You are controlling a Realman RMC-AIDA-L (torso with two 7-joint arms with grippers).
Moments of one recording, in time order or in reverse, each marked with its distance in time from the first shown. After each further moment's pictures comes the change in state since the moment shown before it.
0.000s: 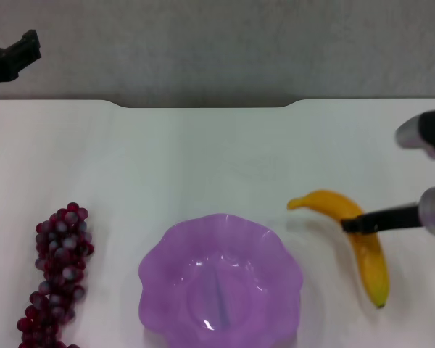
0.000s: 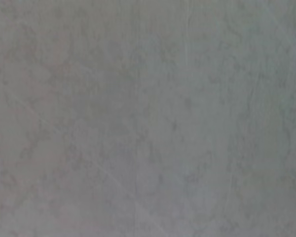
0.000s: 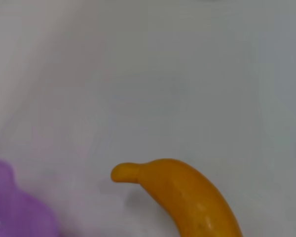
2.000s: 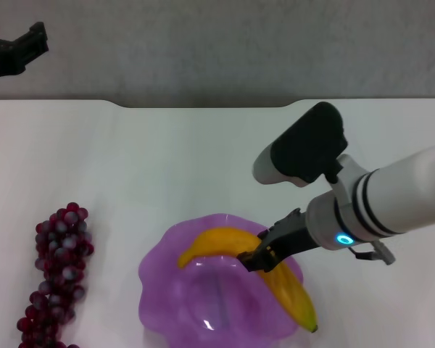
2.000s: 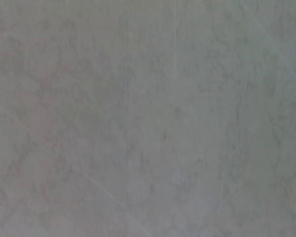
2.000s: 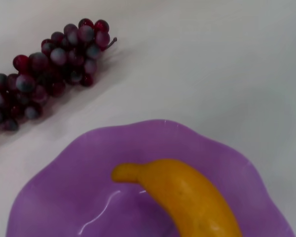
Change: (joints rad) left arm -0.010 0.000 0.013 -0.006 0.000 0.013 0.012; right arm 0.168 0.008 -0.365 -0.151 0.054 -0.118 0.006
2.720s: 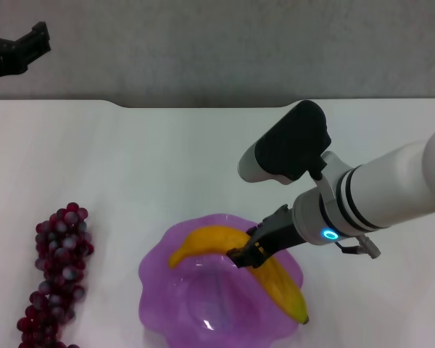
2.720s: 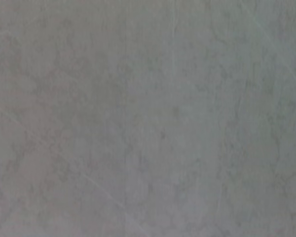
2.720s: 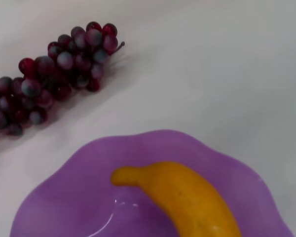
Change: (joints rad) left arm -0.008 0.000 0.000 0.007 0.000 0.000 0.000; right arm 0.057 -0.005 -0.036 0.065 0.039 0.049 -0.006
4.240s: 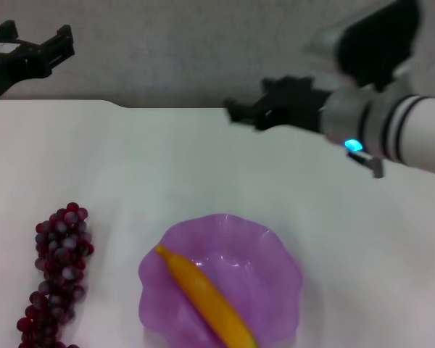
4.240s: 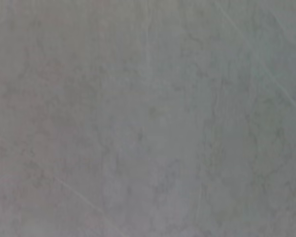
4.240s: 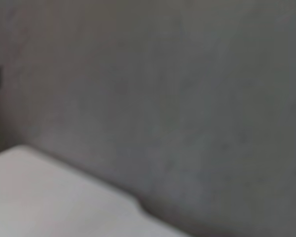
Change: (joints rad) left arm -0.019 0.001 0.054 0.028 0.000 0.041 0.028; right arm -0.201 -0.003 0.109 -0.193 -0.050 0.516 -0.009
